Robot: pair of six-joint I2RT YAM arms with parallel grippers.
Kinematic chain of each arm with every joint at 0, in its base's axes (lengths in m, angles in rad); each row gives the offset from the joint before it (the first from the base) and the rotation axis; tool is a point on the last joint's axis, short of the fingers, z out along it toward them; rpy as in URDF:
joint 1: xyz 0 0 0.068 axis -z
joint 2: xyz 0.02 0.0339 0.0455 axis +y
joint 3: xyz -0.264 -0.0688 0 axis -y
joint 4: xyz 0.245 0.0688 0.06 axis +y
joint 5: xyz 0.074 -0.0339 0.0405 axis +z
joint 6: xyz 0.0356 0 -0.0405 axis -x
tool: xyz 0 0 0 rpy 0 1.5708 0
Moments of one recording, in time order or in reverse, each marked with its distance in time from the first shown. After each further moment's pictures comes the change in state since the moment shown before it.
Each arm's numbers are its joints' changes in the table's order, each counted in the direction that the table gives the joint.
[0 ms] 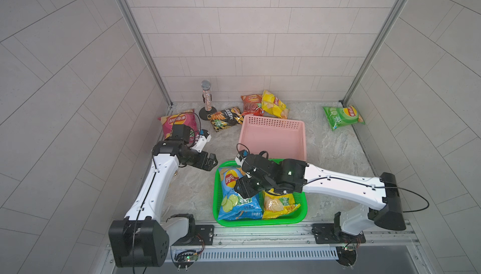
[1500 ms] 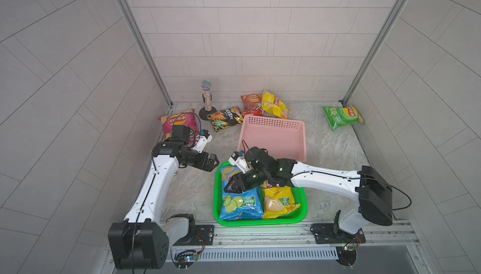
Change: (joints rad) left arm 0.000 -0.016 -0.010 -0.003 -0.047 -0.003; right arm 0.164 0.083 -0.245 -0.542 0.492 -0.128
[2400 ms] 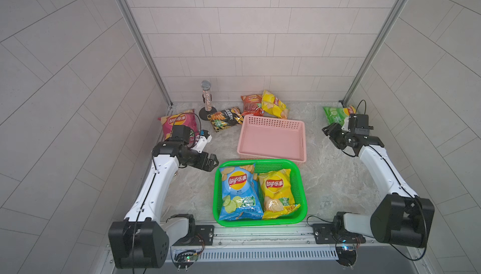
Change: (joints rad) left arm 0.000 0.008 0.000 -0.001 0.016 0.003; right arm 1.241 -0.249 -0.106 0.283 -0.266 0.088
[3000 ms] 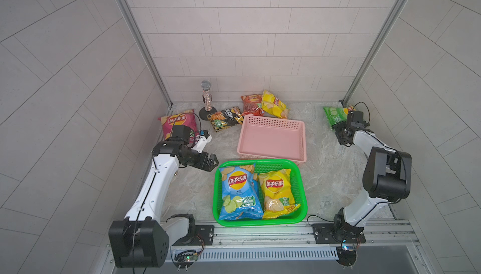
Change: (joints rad) left arm 0.000 0.005 0.000 0.000 0.004 0.000; right arm 0.084 0.427 0.134 -0.242 -0.244 -0.262
